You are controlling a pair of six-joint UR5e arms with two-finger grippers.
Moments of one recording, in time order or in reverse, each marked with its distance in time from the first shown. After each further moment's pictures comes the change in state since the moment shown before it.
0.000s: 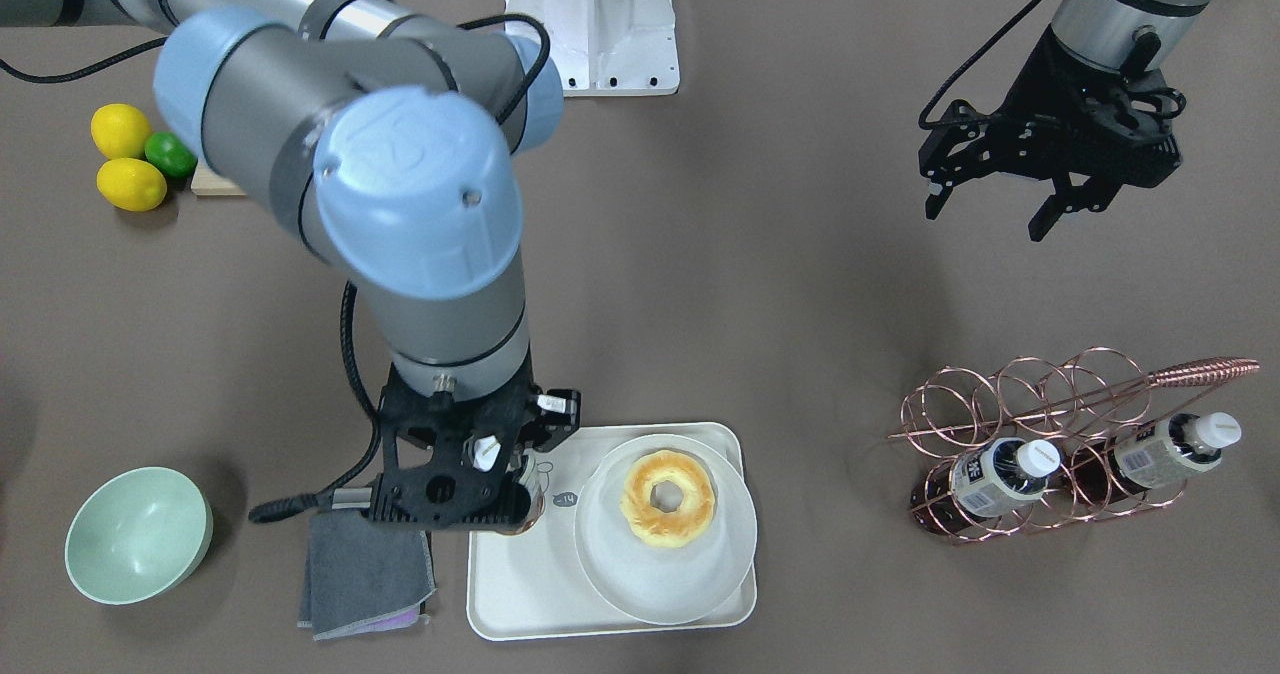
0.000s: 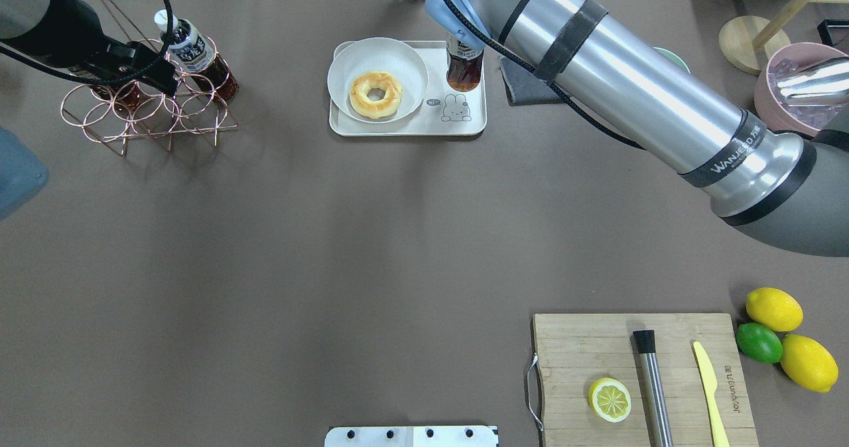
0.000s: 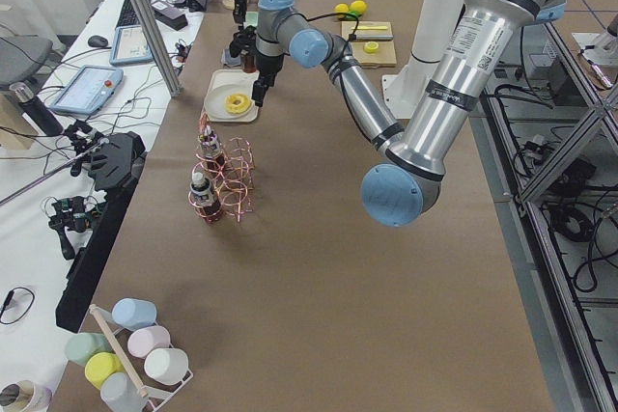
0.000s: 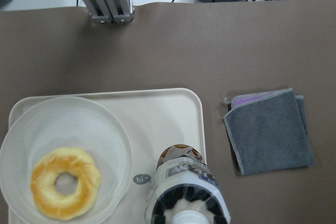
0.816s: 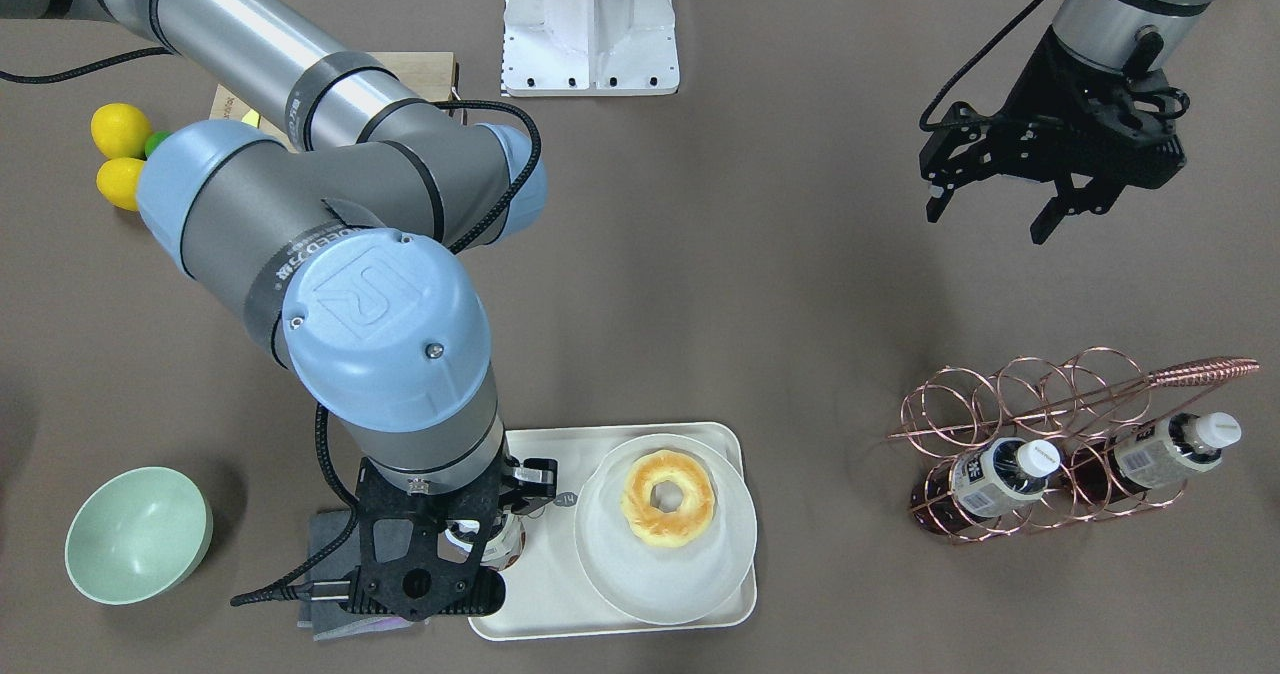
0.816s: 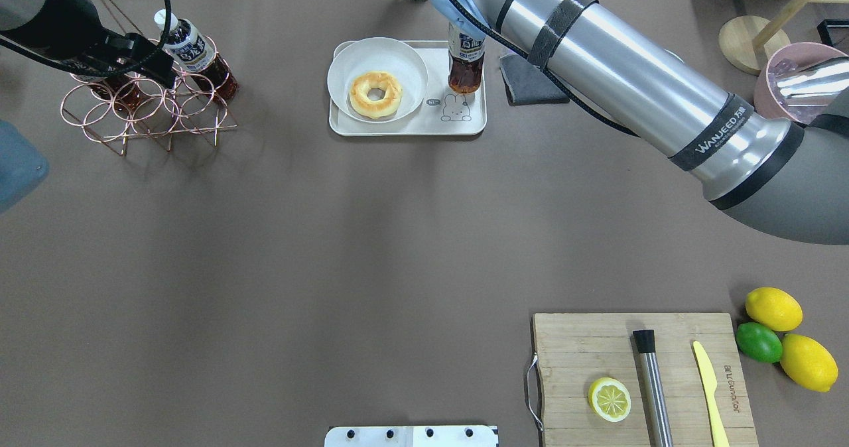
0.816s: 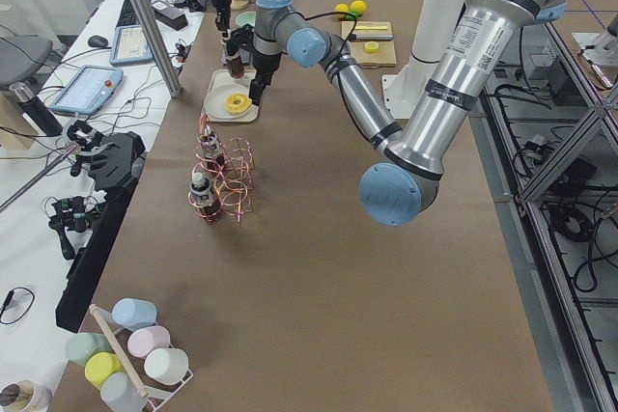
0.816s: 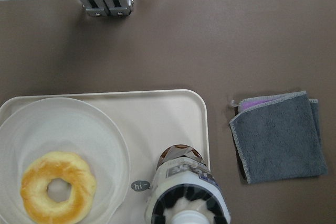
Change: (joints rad) left arm -0.009 -0.009 0.010 -0.004 0.007 -0.004; right arm 0.013 0.041 -0.169 0.093 0.047 -0.041
